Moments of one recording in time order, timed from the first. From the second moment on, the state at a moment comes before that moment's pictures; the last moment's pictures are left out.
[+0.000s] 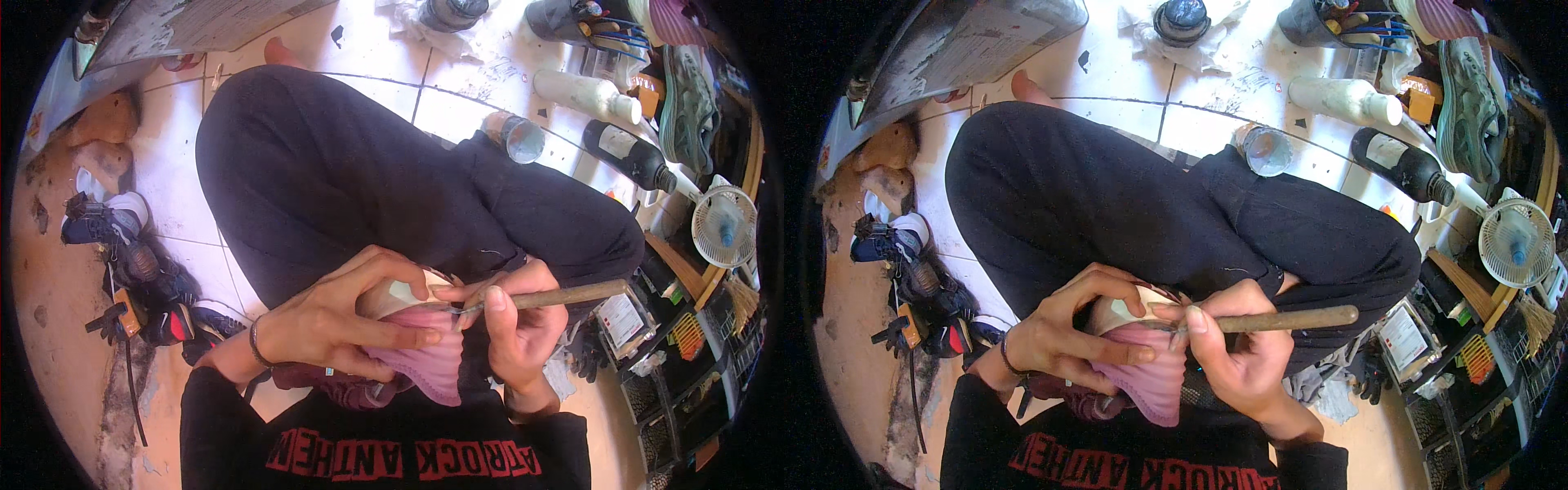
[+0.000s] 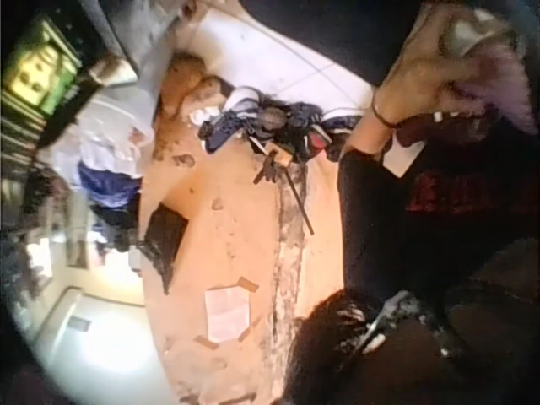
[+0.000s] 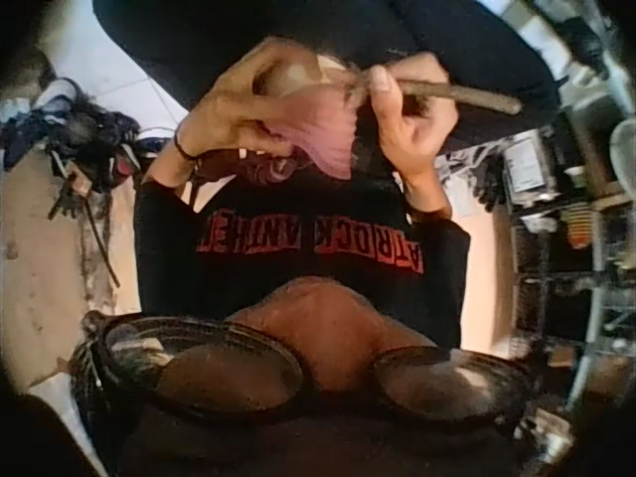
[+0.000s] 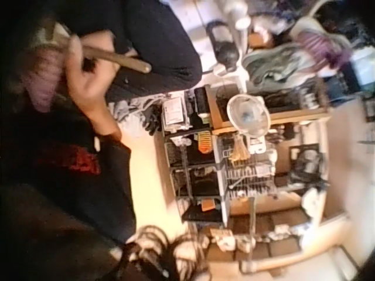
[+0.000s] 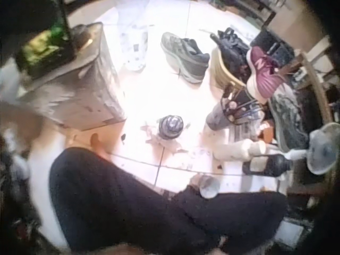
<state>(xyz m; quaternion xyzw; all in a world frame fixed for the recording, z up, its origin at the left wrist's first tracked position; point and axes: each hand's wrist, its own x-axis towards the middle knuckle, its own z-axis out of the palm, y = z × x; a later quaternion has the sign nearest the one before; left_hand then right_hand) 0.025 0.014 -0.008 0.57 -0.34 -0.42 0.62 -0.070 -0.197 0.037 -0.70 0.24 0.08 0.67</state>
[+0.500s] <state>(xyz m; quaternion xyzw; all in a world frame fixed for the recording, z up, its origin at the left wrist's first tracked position) 0.013 0.015 0.012 0.57 -0.35 -0.40 0.63 -0.068 -0.213 0.047 -0.66 0.23 0.05 0.72</state>
